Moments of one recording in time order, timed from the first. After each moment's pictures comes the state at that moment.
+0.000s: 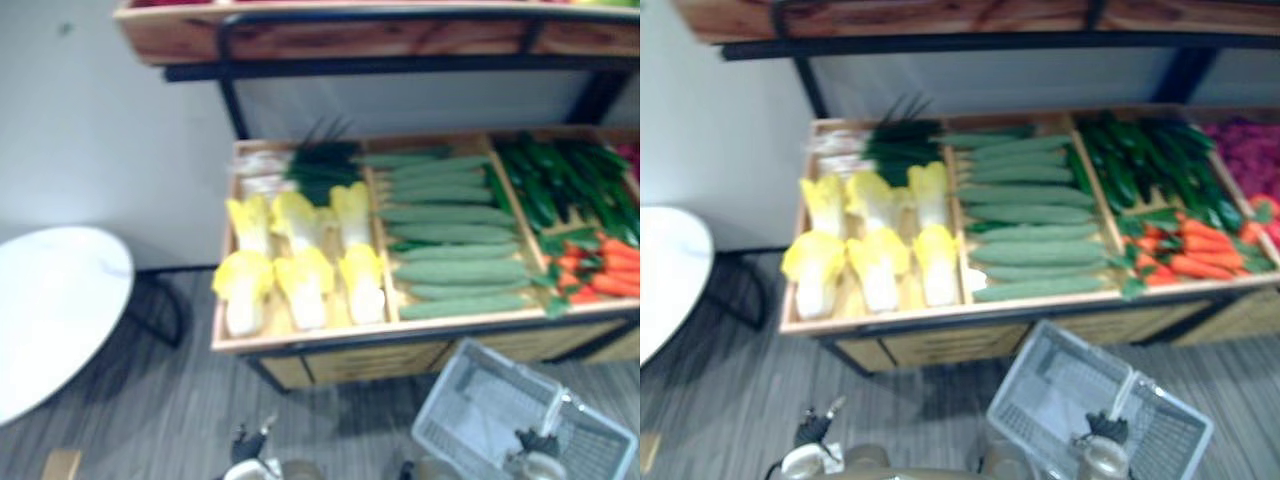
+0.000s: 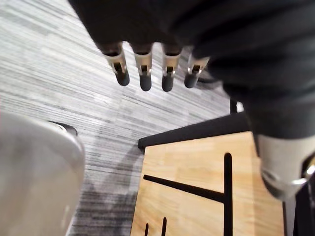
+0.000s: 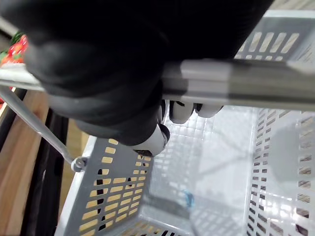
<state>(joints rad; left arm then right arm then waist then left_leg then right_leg) 0.11 -0.03 0.30 0.88 0.04 -0.08 0.26 0.11 -0.06 -0.47 0.75 -0.02 -0.03 -0.25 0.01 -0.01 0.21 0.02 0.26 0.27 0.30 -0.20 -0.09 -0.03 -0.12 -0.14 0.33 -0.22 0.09</state>
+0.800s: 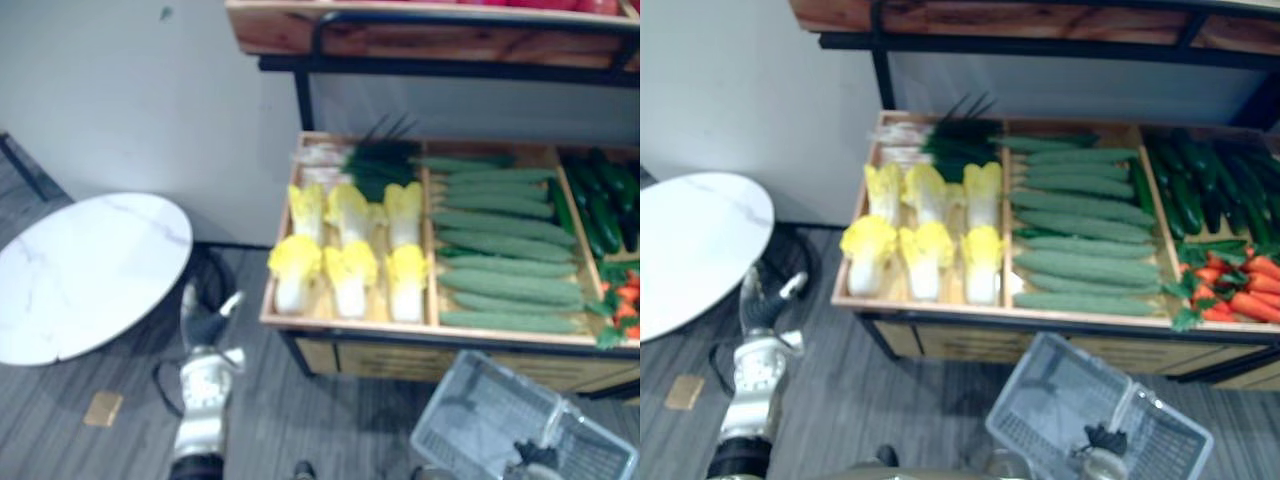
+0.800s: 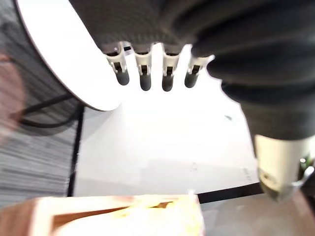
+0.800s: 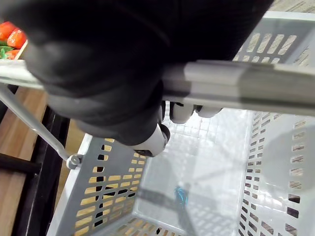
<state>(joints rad) -0.05 0.19 0.21 0.23 0.05 -0.15 0.33 0.13 -0.05 -0.49 0.78 -0.04 -0.03 -0.23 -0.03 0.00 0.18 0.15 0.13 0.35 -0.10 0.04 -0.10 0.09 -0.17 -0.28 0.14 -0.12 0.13</state>
